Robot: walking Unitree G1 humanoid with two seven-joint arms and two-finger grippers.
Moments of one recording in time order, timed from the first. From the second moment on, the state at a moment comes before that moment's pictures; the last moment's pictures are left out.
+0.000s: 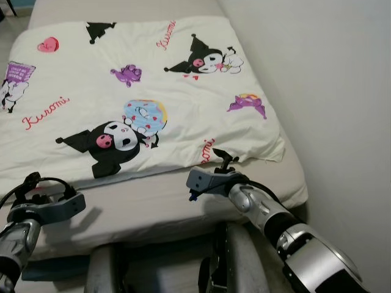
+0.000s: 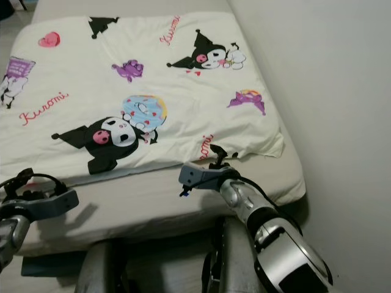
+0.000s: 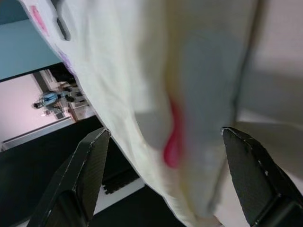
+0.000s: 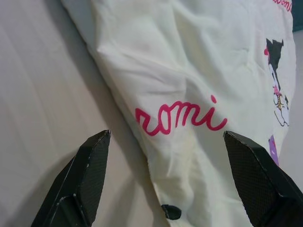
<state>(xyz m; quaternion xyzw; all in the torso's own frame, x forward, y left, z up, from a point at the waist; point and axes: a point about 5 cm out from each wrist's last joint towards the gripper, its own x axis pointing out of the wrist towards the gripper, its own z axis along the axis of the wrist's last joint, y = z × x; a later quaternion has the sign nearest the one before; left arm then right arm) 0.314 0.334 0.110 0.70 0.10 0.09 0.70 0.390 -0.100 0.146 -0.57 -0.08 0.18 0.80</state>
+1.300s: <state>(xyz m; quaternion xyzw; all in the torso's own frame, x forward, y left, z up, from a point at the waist) 0.342 0.333 0.152 0.77 0.07 0.12 0.63 0.394 -0.075 0.160 -0.67 -0.14 0.18 0.71</state>
